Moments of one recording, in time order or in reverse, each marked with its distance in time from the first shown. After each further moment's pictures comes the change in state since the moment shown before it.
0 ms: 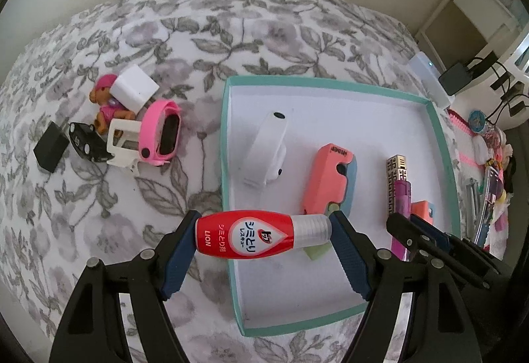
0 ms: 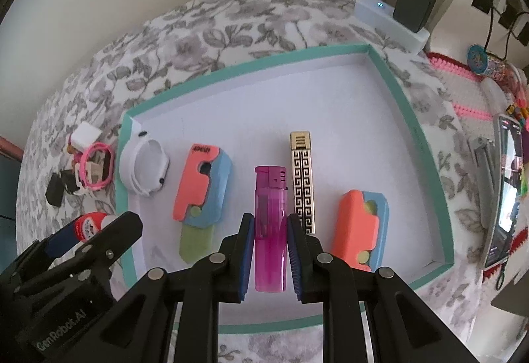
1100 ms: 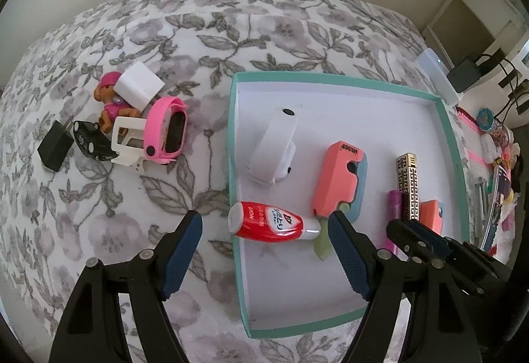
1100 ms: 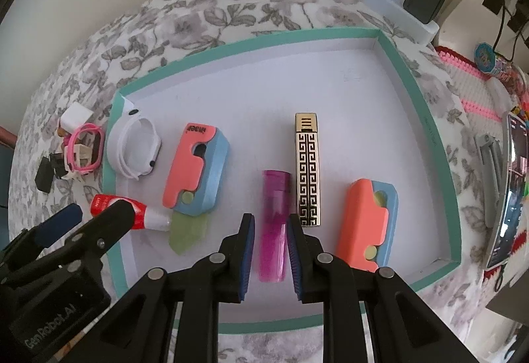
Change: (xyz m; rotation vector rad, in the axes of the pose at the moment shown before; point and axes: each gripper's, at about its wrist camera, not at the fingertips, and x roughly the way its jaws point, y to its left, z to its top) left arm 0.004 0.002 0.001 -0.003 0.001 0.042; right arm 0.014 0.005 -0.002 -0.032 0.046 -0.026
